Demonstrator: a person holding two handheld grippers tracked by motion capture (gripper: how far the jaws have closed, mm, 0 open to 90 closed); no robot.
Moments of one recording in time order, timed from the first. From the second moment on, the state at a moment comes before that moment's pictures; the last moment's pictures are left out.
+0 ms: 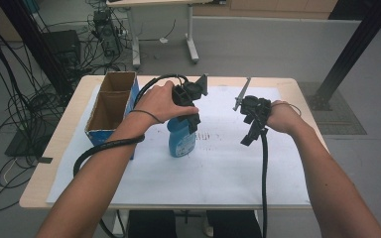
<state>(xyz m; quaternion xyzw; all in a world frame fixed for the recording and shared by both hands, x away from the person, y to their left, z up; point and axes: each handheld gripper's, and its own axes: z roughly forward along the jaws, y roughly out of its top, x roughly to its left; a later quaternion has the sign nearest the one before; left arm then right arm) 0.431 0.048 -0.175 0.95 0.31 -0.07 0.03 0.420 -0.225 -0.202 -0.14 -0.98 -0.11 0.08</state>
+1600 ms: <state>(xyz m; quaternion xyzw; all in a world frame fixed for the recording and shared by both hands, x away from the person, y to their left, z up) 0.429 0.047 -0.171 0.95 0.31 -0.07 0.04 0.417 -0.223 -0.196 -0.14 -0.98 -0.11 0.07</state>
